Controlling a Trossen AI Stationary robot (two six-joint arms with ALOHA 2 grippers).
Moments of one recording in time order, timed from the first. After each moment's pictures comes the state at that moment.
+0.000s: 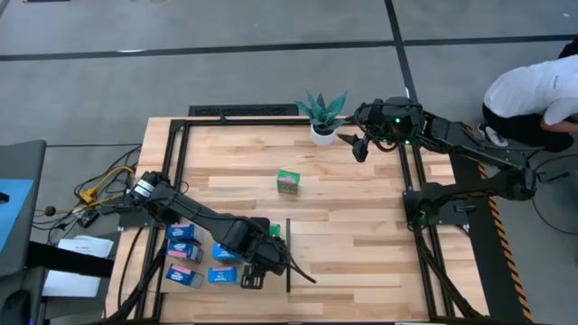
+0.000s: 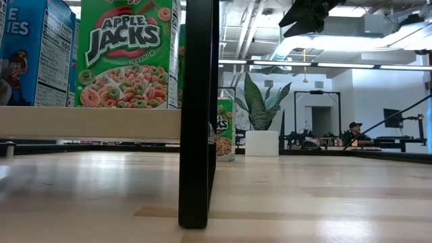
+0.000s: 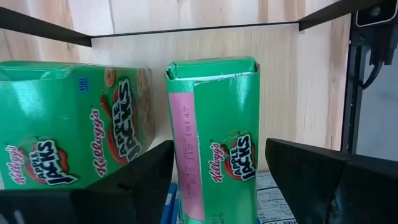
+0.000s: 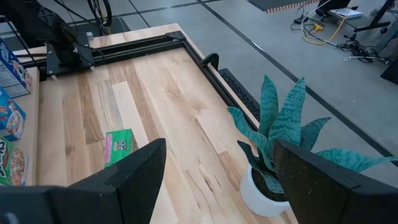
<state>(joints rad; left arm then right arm) -0.46 1.93 1.82 -1.19 -0.07 -0.39 -0.40 1.05 1.14 -0.54 0.08 -0.01</state>
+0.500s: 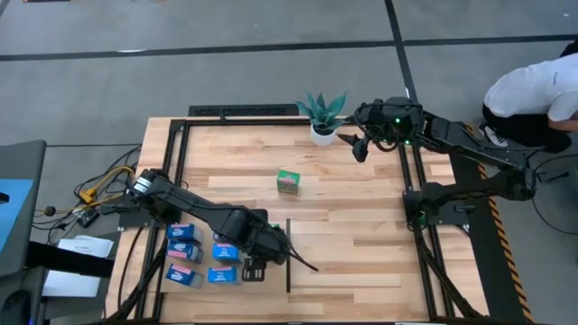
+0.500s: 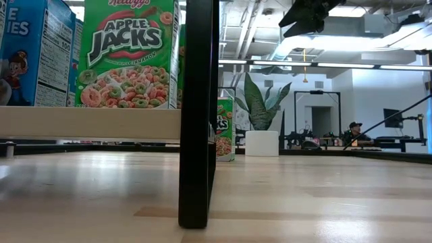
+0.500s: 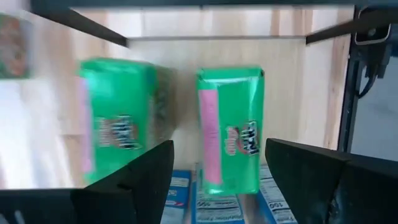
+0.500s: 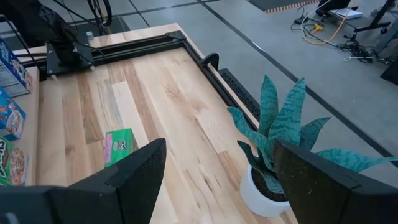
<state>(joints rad) -0.42 1.91 1.91 -1.29 -0.08 -0.41 -0.40 1.05 1.14 -0.54 0.08 -0.01</state>
